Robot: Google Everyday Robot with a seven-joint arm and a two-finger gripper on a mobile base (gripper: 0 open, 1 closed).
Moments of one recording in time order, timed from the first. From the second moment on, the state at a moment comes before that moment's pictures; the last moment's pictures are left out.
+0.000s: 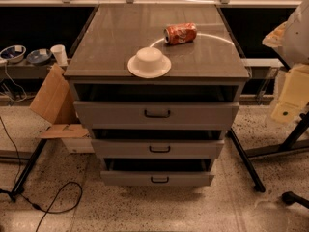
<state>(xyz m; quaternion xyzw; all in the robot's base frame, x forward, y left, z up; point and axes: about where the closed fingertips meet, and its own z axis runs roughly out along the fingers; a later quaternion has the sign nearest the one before) 0.438 -0.217 0.976 -0.60 0.78 -0.03 0.16</state>
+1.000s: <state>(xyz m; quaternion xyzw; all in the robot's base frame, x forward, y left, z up) 0.415 -0.200 0.937 -0.59 0.79 -0.02 0.15</state>
